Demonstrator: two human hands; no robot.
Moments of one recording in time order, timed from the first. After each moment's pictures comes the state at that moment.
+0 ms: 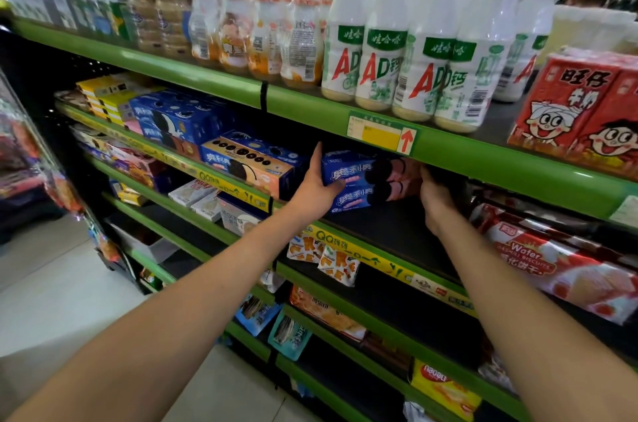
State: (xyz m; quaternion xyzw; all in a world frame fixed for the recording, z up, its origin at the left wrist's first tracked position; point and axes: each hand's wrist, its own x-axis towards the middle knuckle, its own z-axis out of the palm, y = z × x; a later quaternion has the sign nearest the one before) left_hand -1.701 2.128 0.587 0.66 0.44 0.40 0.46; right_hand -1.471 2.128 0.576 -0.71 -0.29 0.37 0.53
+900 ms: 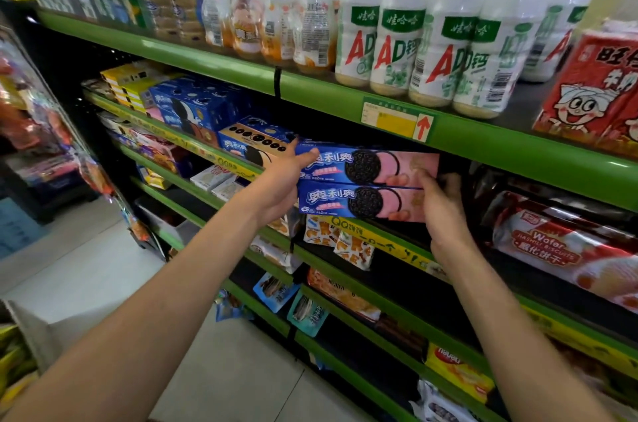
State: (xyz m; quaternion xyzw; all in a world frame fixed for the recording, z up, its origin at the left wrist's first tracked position) left_hand -1.755 2.107 0.617 0.41 0.41 0.46 0.68; right_hand -1.524 2.049 0.579 -0.61 -0.37 0.33 0.62
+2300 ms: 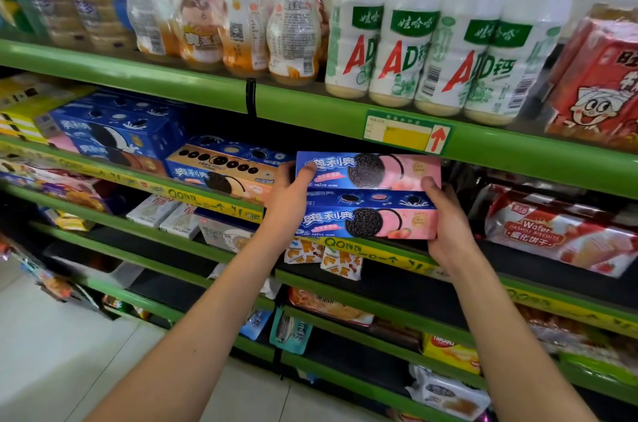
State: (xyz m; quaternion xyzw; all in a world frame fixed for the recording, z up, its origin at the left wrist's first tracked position) left_hand -1.738 2.155 0.572 0.52 0.43 0.44 0.59; right_hand -1.517 2.058 0.561 -0.51 -0.24 0.42 0.71
